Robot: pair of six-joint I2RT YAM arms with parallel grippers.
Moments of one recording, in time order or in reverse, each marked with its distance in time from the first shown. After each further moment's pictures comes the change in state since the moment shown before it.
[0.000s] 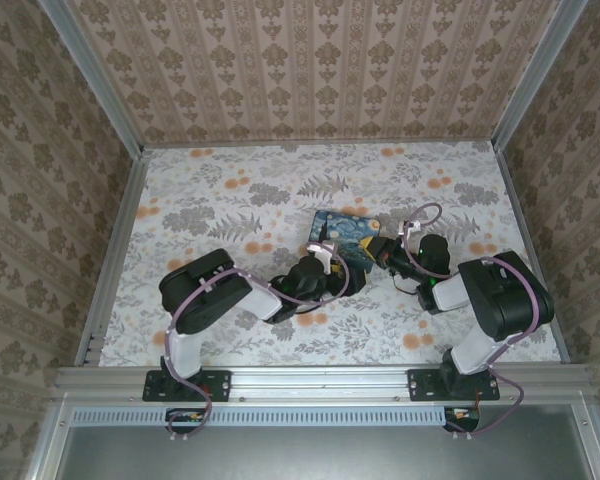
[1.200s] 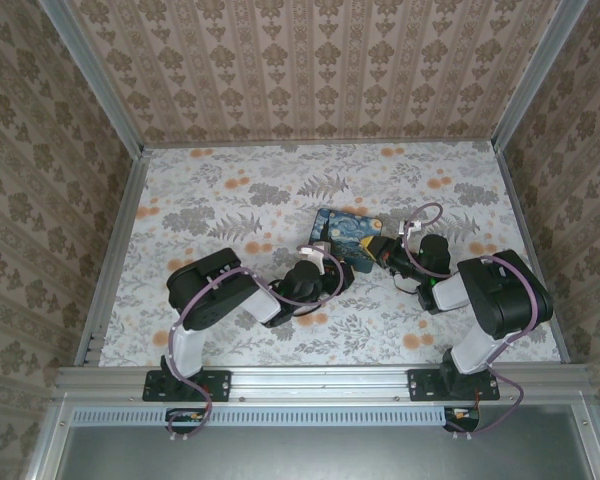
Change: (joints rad) left arm 0.004 0.041 -0.039 0.098 -0.060 -0.124; right arm -0.003 0.011 0.000 0.019 0.000 0.000
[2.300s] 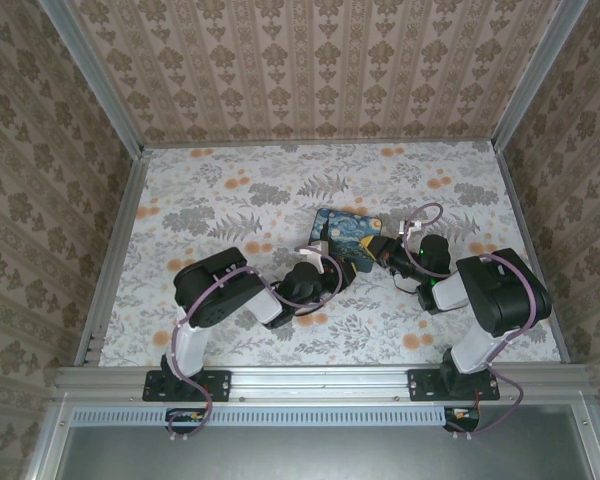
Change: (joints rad) left arm 0.000 0.046 0.001 0.107 -0.014 -0.080; right arm -0.003 0.016 -0.001 0.029 0.000 0.000
